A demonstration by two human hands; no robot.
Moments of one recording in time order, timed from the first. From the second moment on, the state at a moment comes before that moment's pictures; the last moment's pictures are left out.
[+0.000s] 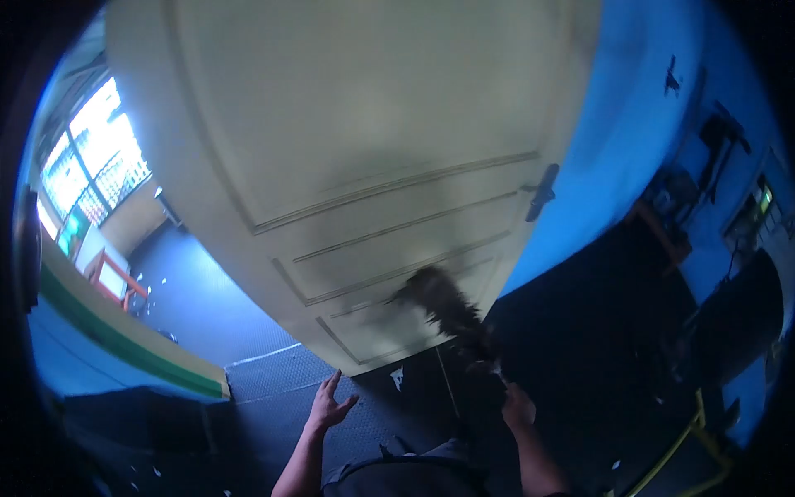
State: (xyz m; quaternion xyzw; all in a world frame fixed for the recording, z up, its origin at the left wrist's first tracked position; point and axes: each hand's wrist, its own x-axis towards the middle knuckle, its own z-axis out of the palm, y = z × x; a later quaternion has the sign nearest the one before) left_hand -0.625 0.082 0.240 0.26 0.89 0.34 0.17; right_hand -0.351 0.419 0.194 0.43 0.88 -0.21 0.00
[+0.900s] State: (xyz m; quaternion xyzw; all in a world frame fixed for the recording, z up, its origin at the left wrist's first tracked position) left_hand -0.683 0.384 0.245 0.64 0.74 -0.20 0.02; right_hand -0.443 0.382 0.018 0.66 0.48 -0.54 -0.18
